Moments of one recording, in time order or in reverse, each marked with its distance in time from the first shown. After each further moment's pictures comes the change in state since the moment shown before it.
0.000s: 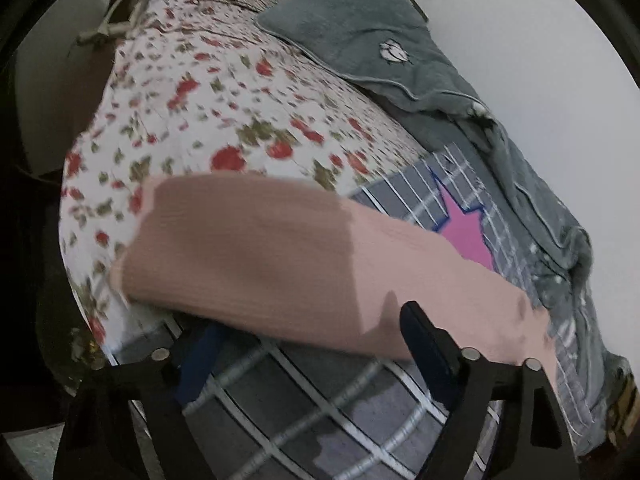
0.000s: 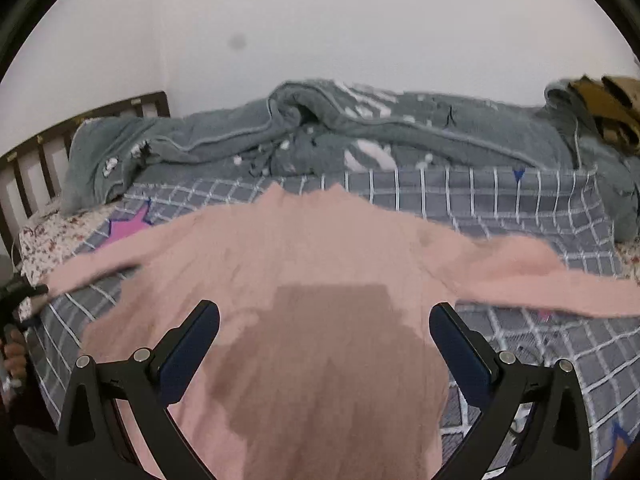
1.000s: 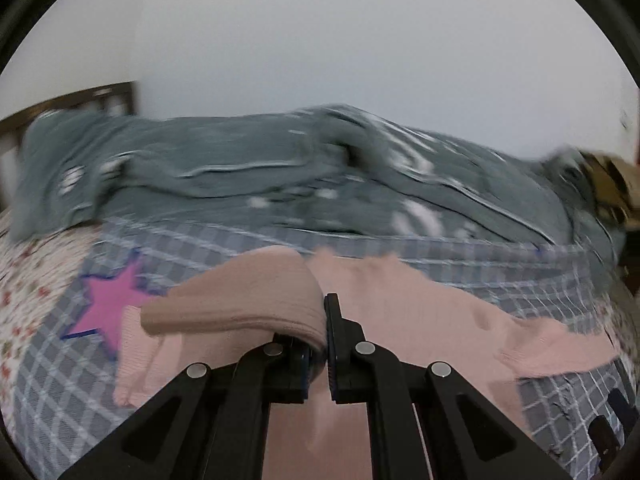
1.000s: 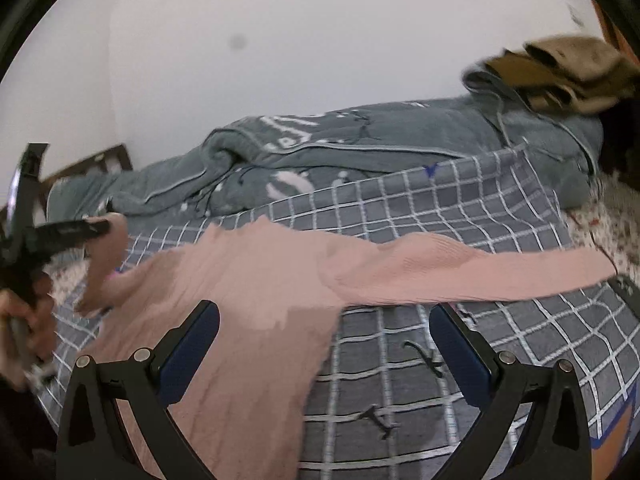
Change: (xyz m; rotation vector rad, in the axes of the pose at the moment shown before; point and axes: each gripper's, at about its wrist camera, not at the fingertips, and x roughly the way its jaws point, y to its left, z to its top) left arm -0.044 -0.376 -0.149 0.794 -0.097 -0.253; right arm -0.053 -0.104 -0.001 0.184 -0.097 -0.067
